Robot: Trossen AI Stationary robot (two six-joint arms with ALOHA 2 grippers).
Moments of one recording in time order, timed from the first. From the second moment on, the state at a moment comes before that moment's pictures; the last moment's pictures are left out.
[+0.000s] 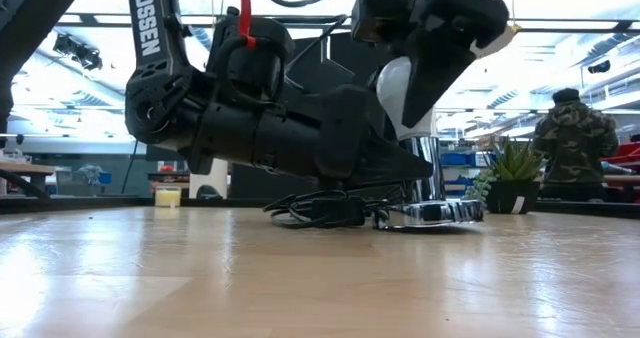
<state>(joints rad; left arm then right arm) -0.14 2.20 0.91 1.18 -0.18 -0.12 0.09 1.74 1.27 -0.71 -0.10 -0.02</state>
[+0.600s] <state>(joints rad) -0.16 2.20 0.91 1.17 -0.35 -0.16 0.15 1.73 1.27 -0.76 0.11 0.43</state>
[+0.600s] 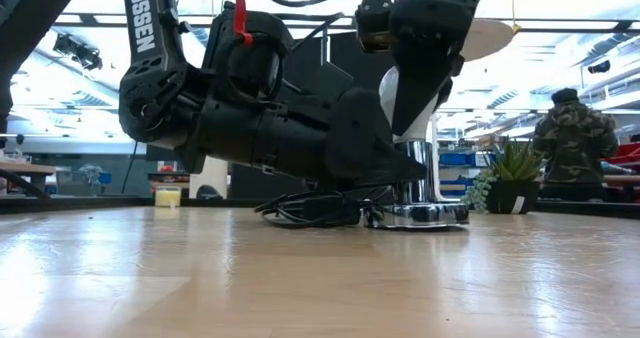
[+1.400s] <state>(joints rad) -0.16 2.20 0.91 1.16 -0.38 -0.19 0.17 1.74 1.27 -0.71 0.19 0.58</state>
